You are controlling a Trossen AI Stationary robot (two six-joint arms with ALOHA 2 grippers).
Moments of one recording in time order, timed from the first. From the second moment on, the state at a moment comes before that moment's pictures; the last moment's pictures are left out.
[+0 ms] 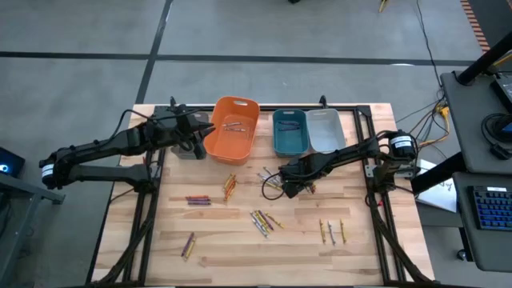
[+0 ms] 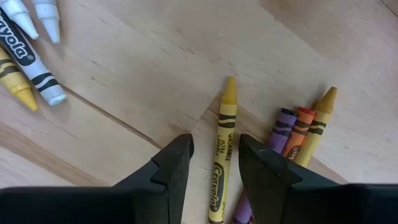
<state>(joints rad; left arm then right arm) 0.32 0.83 0.76 -0.29 -0.19 0.06 0.01 1.79 1.02 -0.72 0.10 0.96</state>
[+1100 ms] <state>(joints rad) 0.32 0.83 0.75 -0.28 -0.19 0.06 -0.08 1.66 1.29 -0.79 0.11 0.66</state>
